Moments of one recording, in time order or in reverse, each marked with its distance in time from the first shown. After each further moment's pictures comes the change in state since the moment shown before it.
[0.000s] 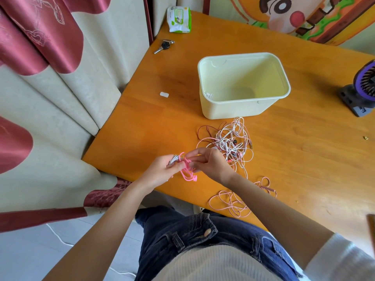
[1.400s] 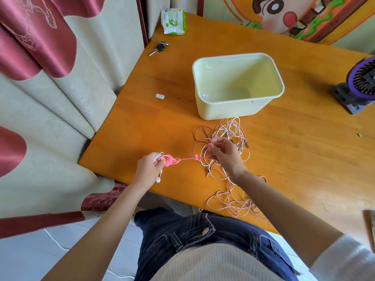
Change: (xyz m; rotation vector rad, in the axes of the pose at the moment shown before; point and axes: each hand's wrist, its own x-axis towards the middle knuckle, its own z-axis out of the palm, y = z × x) left_hand 0.025 -0.036 -0.011 0.424 0.386 -0.051; right_hand 0.000 0.011 -0.033 0.274 0.375 0.045
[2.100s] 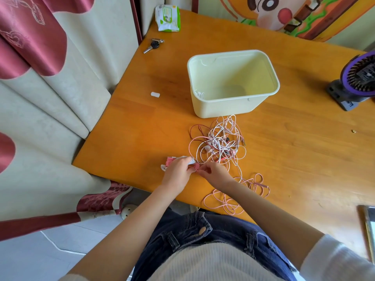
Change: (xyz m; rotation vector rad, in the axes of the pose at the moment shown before) left_hand -0.012 0.050 0.062 0.149 -0.117 0.285; right_hand -0.012 0.043 0.004 -0.758 -0.182 0.095
